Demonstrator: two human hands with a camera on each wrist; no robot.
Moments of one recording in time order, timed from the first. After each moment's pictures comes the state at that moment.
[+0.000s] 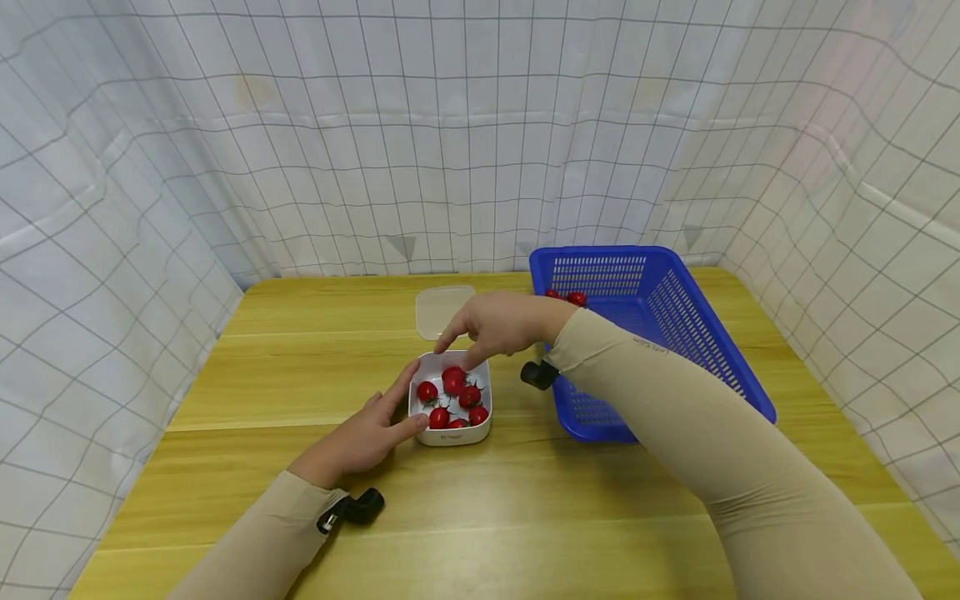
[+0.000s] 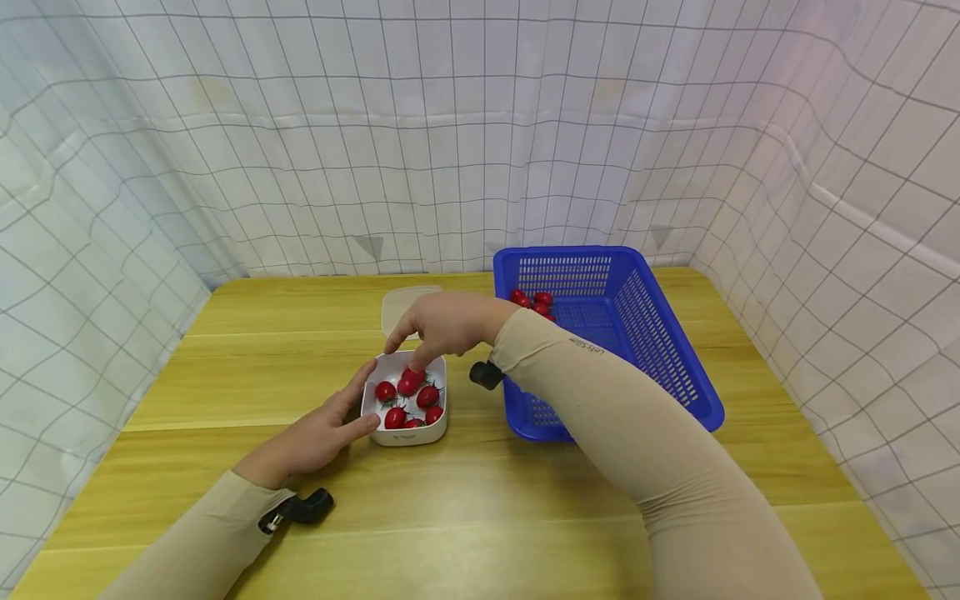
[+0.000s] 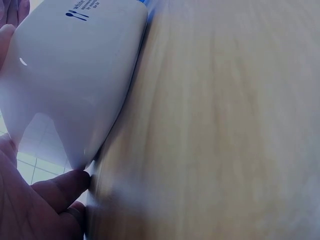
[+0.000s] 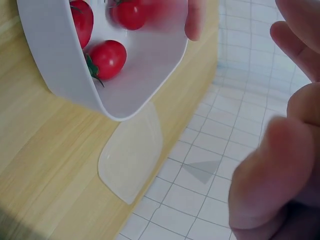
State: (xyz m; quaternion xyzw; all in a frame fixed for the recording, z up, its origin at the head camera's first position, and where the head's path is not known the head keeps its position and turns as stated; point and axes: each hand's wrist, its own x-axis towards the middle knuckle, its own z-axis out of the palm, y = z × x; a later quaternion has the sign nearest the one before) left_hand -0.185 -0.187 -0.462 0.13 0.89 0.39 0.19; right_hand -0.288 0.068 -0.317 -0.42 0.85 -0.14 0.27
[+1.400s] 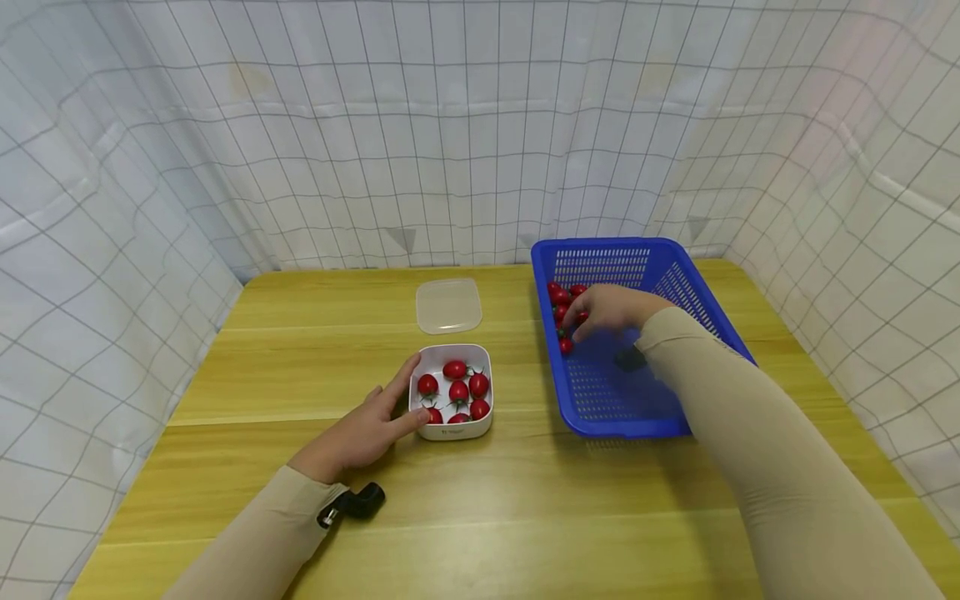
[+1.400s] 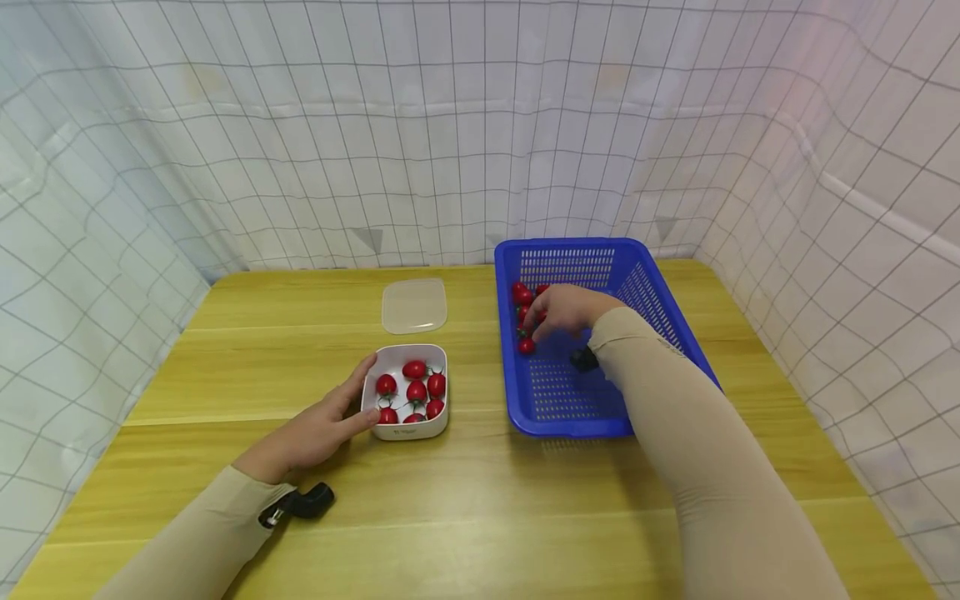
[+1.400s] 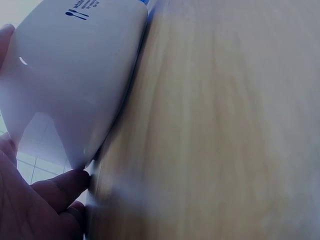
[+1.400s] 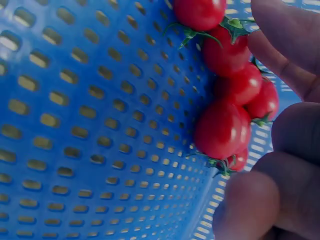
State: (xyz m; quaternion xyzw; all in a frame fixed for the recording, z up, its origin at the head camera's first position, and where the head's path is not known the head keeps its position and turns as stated) left_hand -0.185 -0.186 -0.463 0.12 0.89 0.39 0.18; right_hand -0.350 0.222 -0.389 -0.21 0.92 -0.18 0.27
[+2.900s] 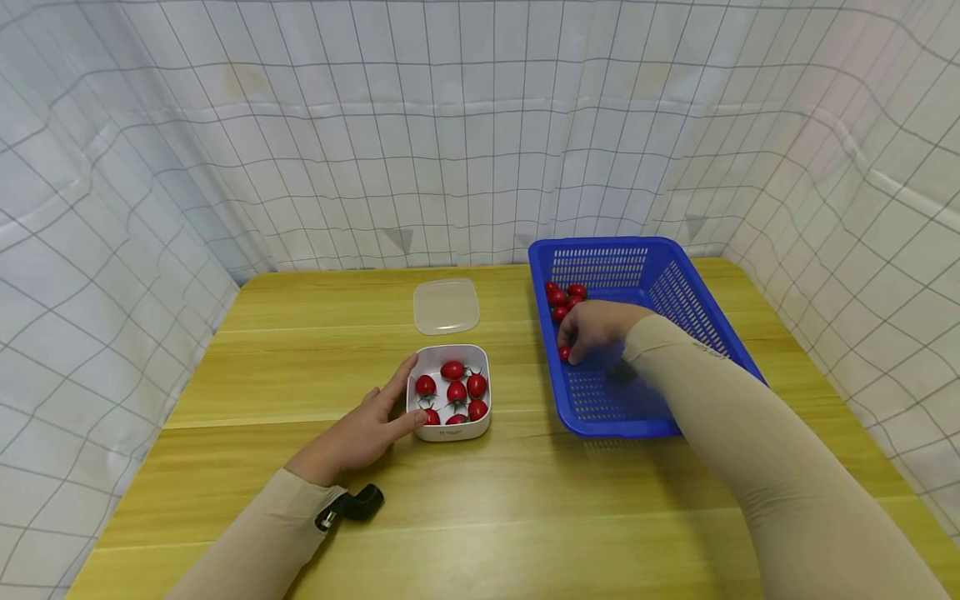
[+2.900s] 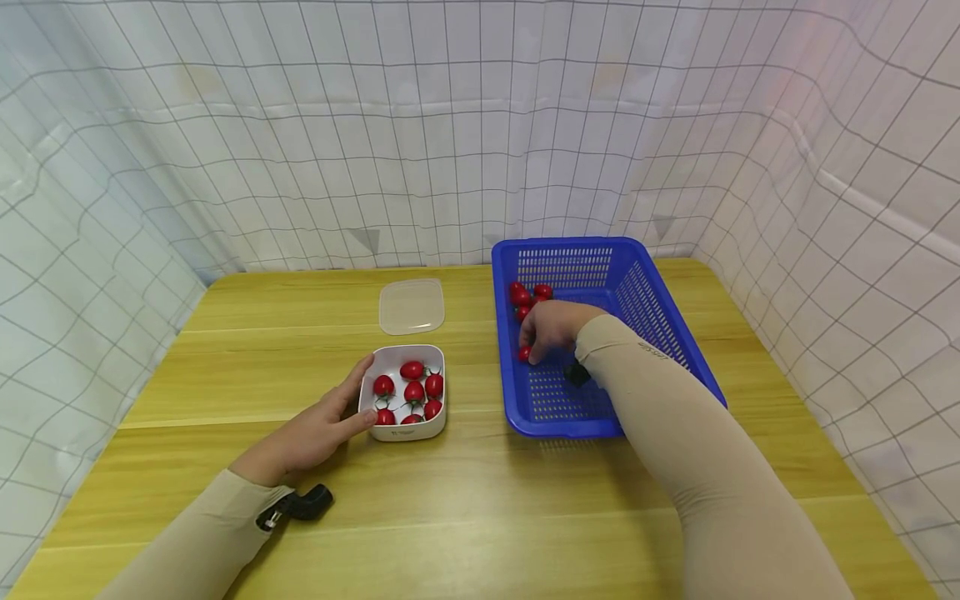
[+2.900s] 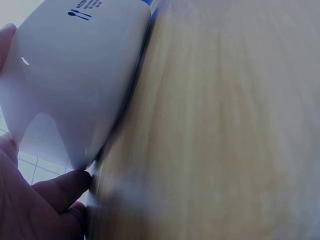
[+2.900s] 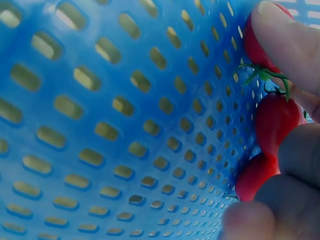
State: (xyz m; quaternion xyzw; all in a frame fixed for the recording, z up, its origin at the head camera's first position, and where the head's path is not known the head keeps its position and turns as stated) left_hand -0.185 -0.184 -0.463 0.12 0.89 0.40 0.18; right_hand -0.342 0.204 -0.407 -0.21 0.92 -0.13 0.30
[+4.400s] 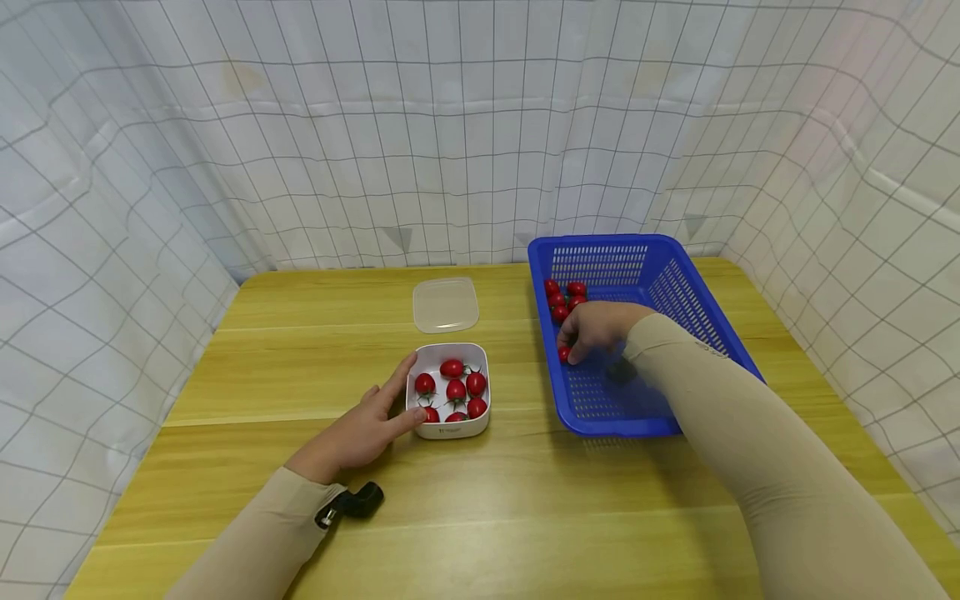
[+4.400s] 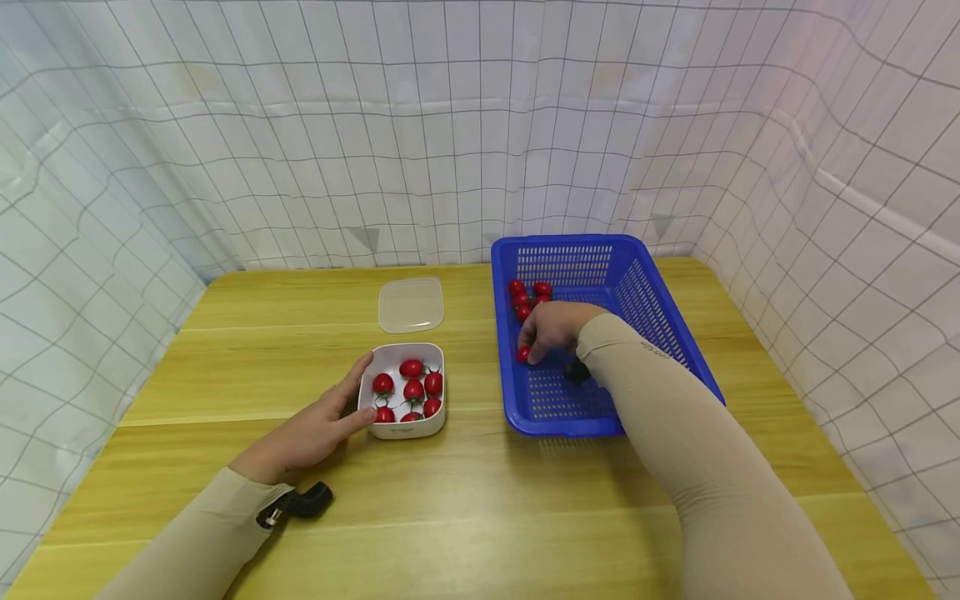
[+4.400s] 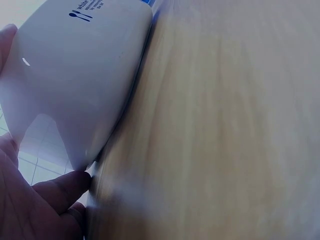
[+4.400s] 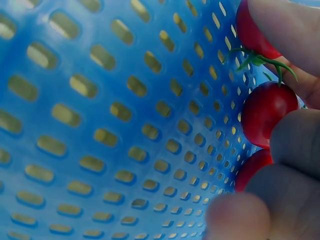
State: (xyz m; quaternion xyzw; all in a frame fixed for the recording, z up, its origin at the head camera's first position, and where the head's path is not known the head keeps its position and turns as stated) left_hand -0.185 -0.185 -0.466 0.13 0.89 0.40 0.17; right_hand -0.341 0.207 -0.405 -0.18 0.91 -0.15 0.35
